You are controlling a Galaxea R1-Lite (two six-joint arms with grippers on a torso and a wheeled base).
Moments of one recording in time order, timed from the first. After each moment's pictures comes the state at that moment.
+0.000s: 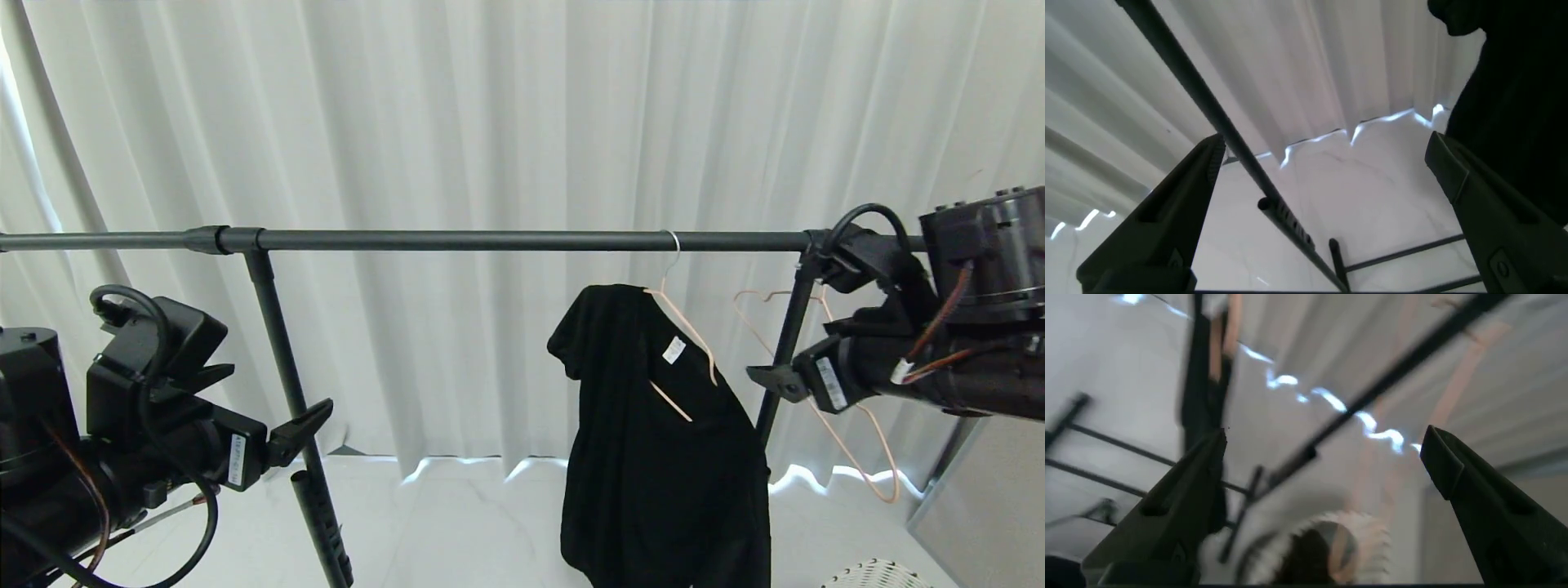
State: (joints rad) left arm -0.15 1.28 -0.41 -0.52 -0.01 0.30; right arm 0.55 1.47 -0.99 0.07 -0.25 -0.12
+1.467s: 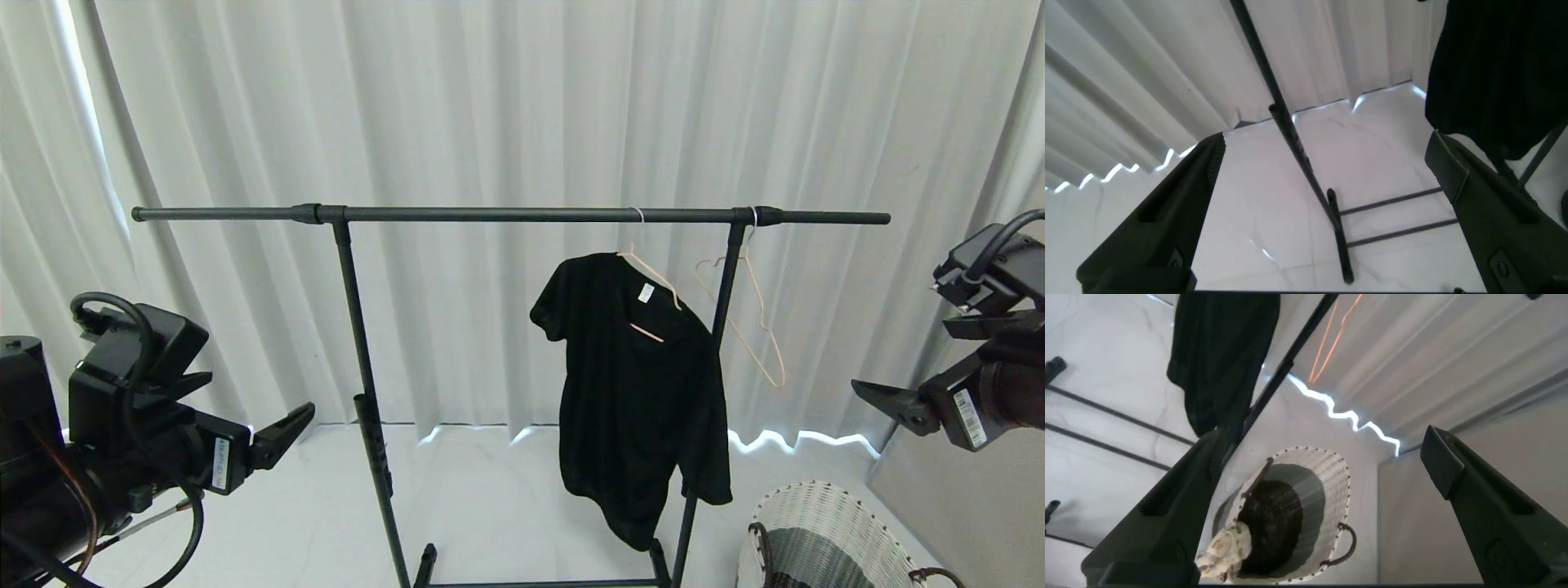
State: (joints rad) left arm -0.11 1.27 -0.39 -0.52 0.00 0.29; right arm 0.49 1.22 -0.85 0.08 -0.32 -0.28
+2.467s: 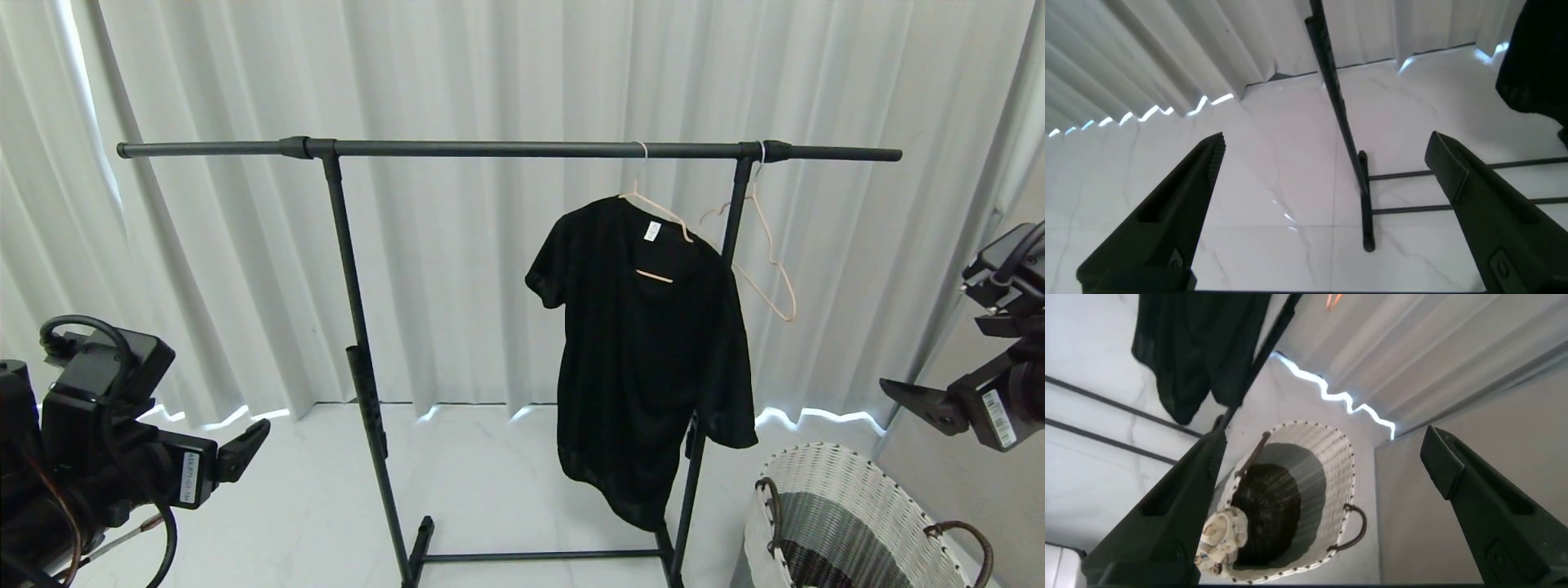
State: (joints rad) left arm -0.02 1.26 -0.34 -0.52 0.12 0.29; right arm 0.43 1.18 -0.83 0.08 -0.32 -0.33
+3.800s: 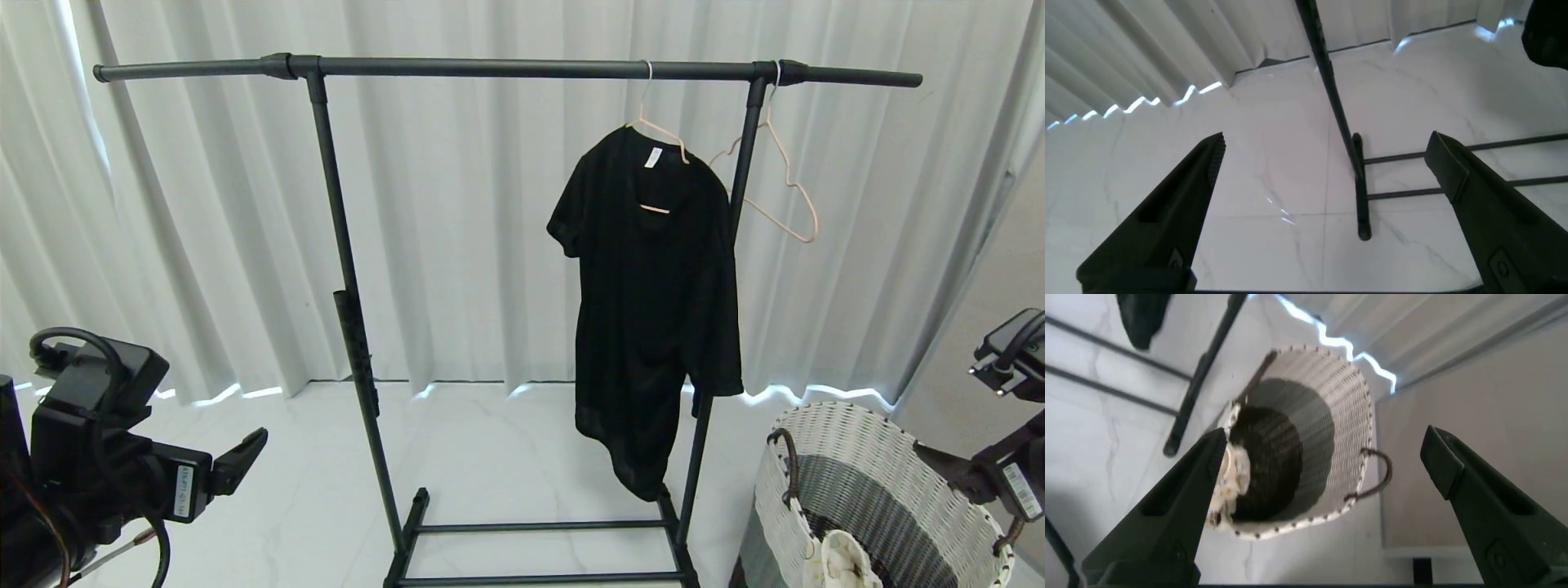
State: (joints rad) left arm -0.03 1.23 -0.31 -0.52 0.12 0.30; right arm 0.32 1.12 -0.62 0.01 -0.32 -0.39
